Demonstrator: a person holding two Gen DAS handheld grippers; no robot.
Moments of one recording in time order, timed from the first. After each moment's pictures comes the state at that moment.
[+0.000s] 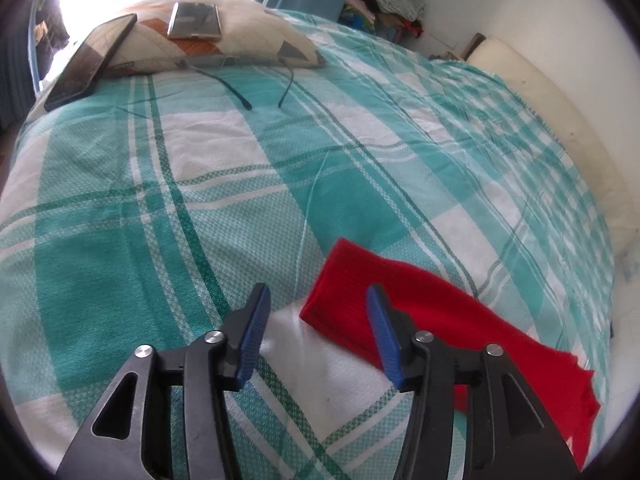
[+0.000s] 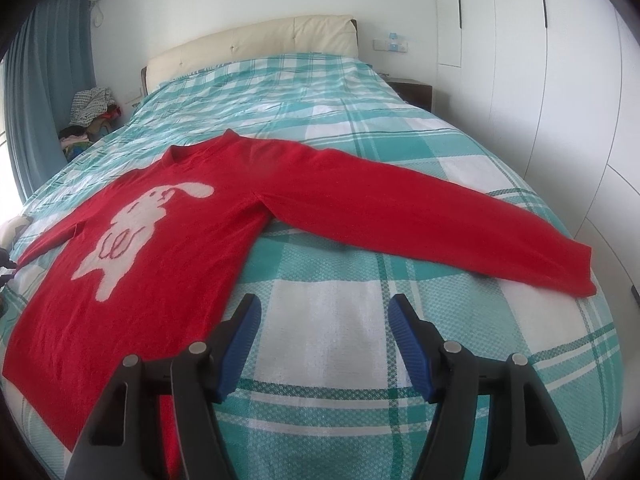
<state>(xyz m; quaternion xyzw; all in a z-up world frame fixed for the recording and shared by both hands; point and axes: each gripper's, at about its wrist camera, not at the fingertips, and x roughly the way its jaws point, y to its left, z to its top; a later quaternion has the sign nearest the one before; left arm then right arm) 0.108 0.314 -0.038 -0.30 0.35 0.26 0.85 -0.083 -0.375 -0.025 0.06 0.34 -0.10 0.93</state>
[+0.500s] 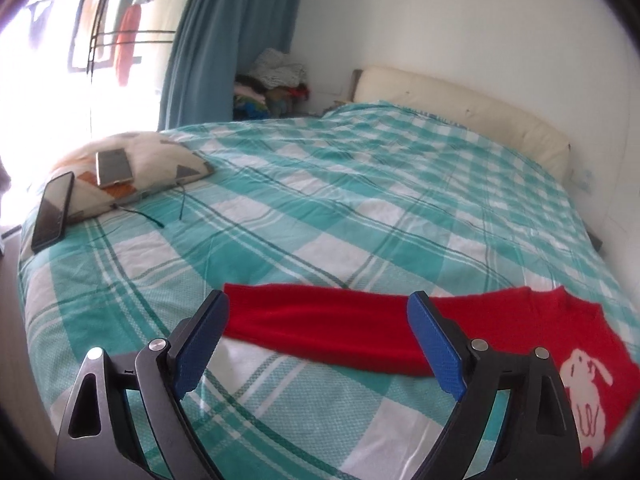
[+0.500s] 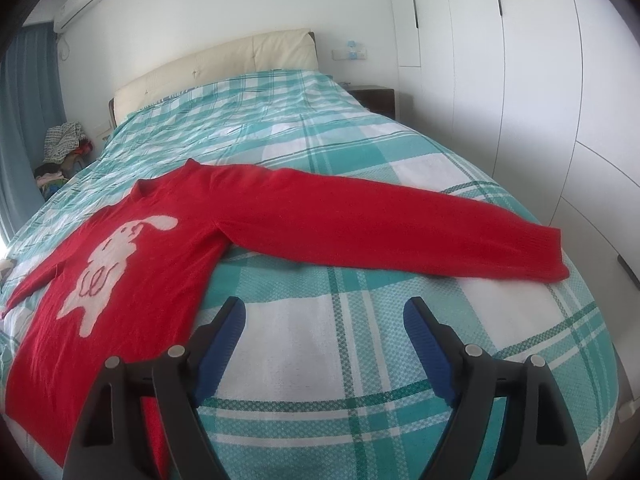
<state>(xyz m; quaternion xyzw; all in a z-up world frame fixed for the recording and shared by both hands) 0.080 0.199 0.021 -0.11 0.24 0.15 0.95 -0.090 -0.402 -0.022 0.11 0.31 -0.15 0.93</state>
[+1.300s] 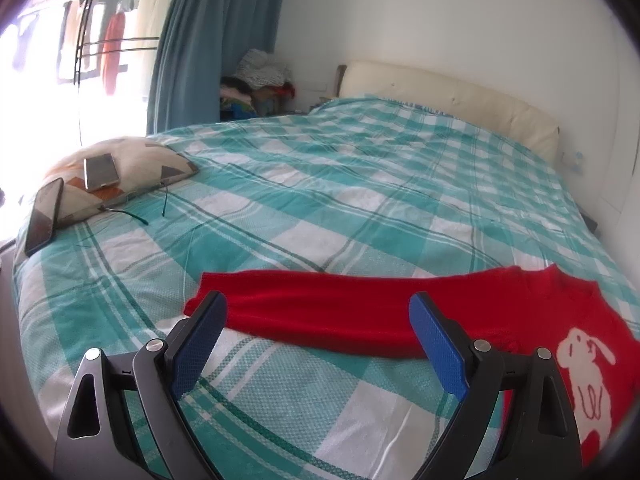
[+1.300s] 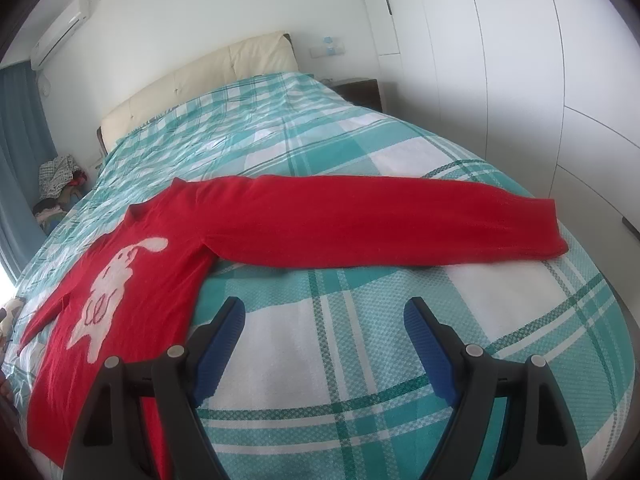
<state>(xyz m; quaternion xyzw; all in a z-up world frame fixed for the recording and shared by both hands) 0.075 0.176 0.013 -0.10 0.24 0.14 0.95 -0.096 -0.421 -0.023 0.17 0.30 -0.16 0.92</state>
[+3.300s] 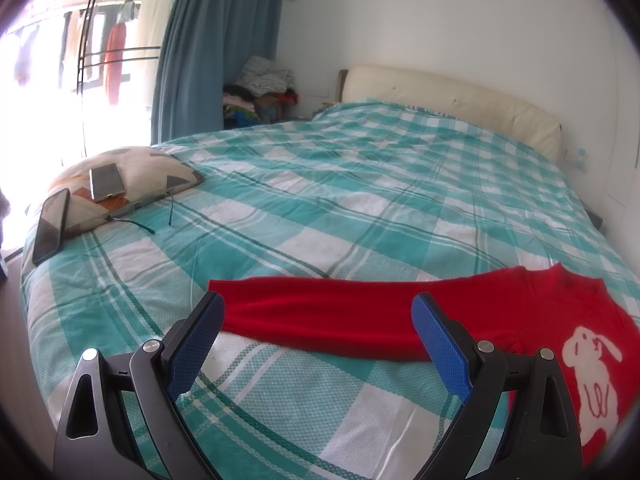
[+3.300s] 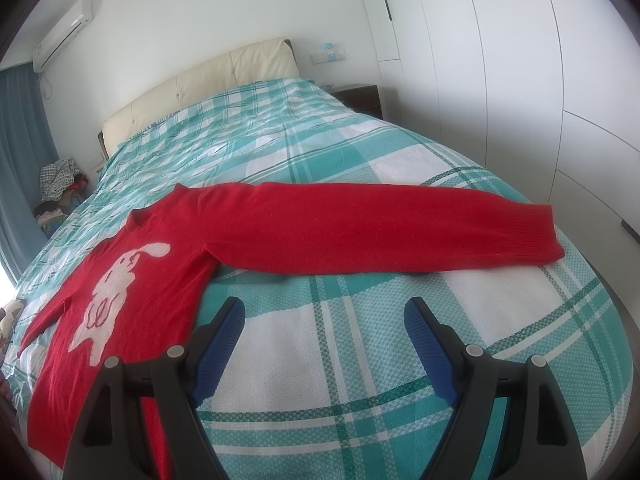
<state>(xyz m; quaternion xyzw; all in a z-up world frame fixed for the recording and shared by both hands) 0.072 0.174 0.015 -0.08 0.24 0.15 0.96 -0.098 -0.422 -0.017 0.17 0.30 -0.16 0.93</state>
